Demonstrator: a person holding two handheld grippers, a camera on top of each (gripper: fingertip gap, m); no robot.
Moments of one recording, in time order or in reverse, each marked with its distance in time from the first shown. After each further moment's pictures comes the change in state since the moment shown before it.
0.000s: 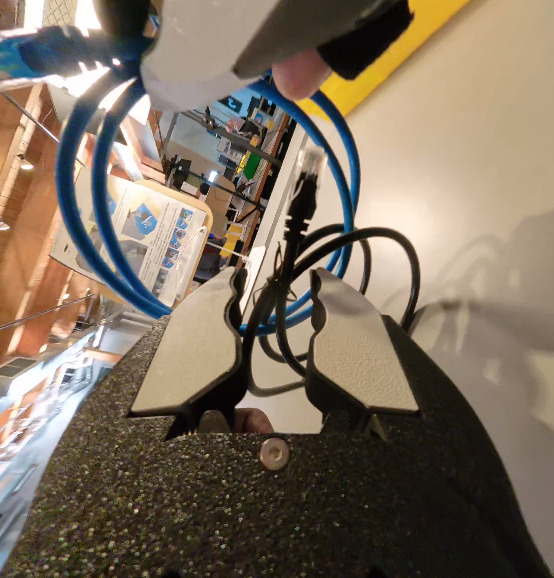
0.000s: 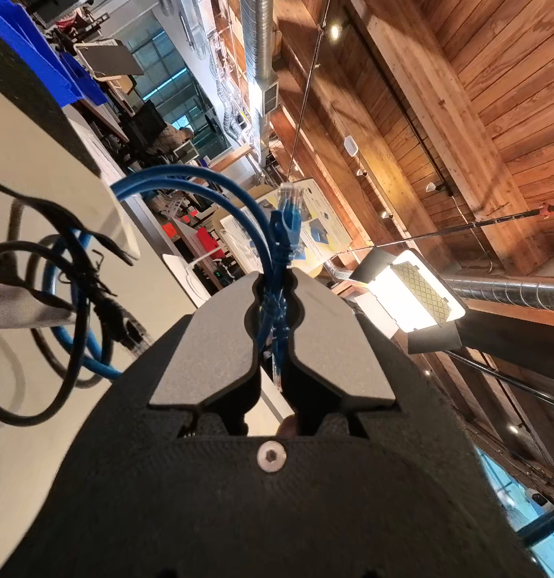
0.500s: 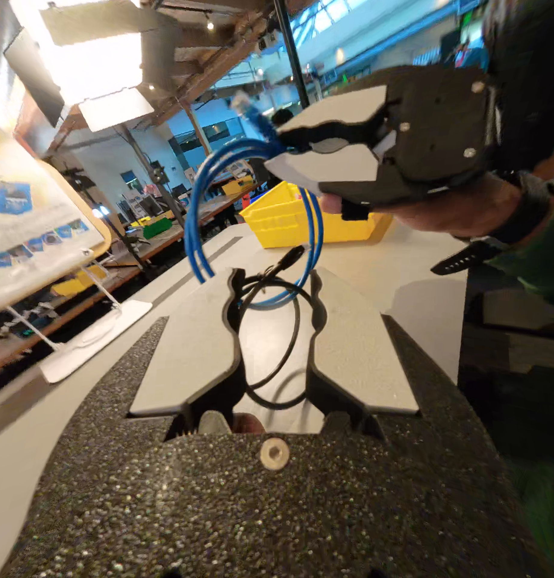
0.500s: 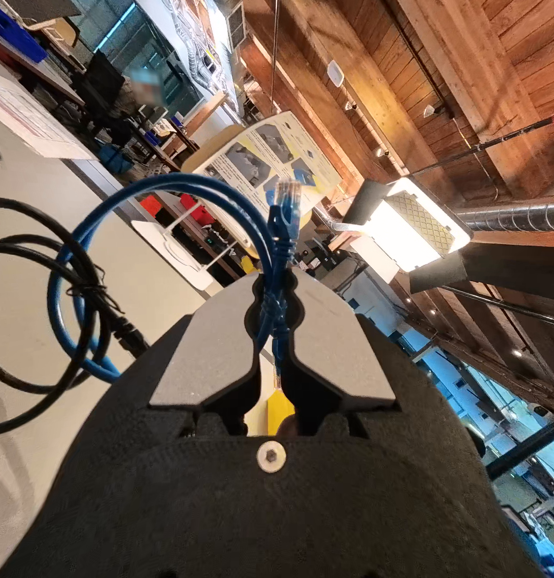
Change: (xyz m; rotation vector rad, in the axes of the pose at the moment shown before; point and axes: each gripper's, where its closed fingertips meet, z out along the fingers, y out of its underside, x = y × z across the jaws) left arm -0.014 -0.038 -0.020 0.397 0.236 -0.686; right arm 0.030 0.062 0.010 -0.156 0.066 0.119
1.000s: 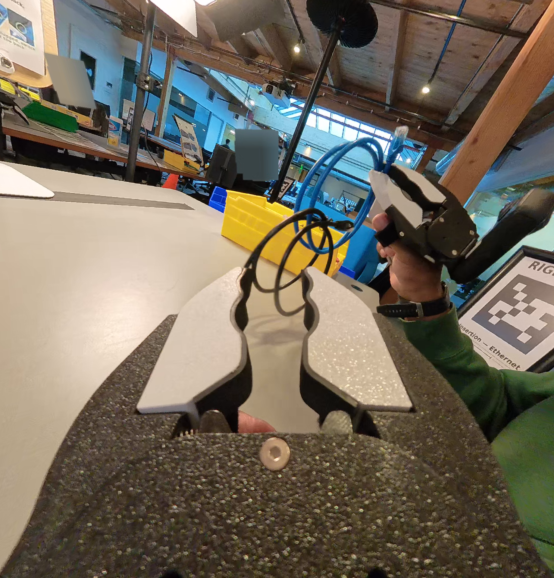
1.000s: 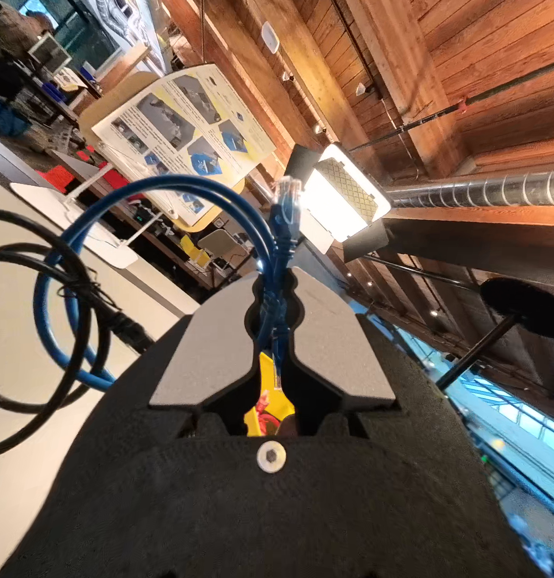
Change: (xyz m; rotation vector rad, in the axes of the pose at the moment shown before) left arm -0.065 0.053 -0.023 0.126 0.125 -0.767; right arm 0.064 0.036 -0.007 -0.079 0.204 -0.063
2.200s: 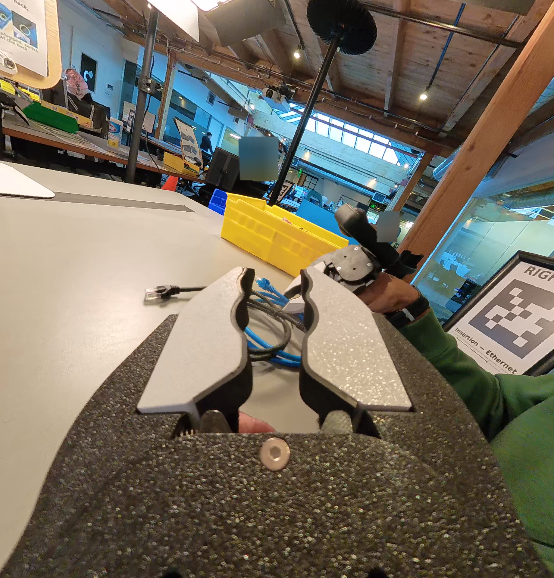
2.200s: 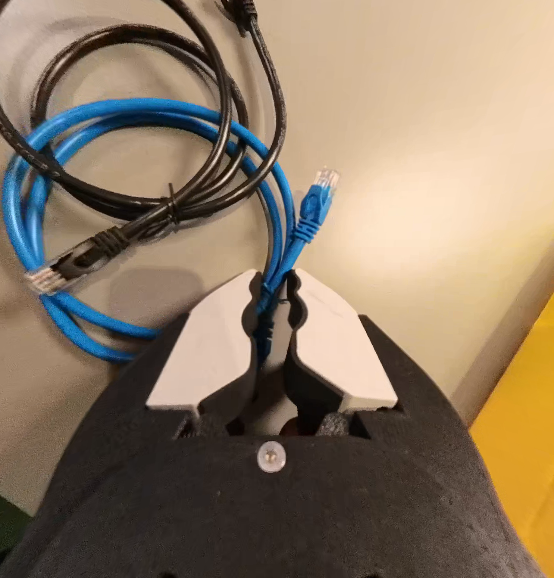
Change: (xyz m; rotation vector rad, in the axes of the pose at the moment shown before) left arm -0.001 -0.001 -0.002 0.012 0.002 -0.012; right arm -0.189 0.124 -0.055 -0.771 -1.091 0.337
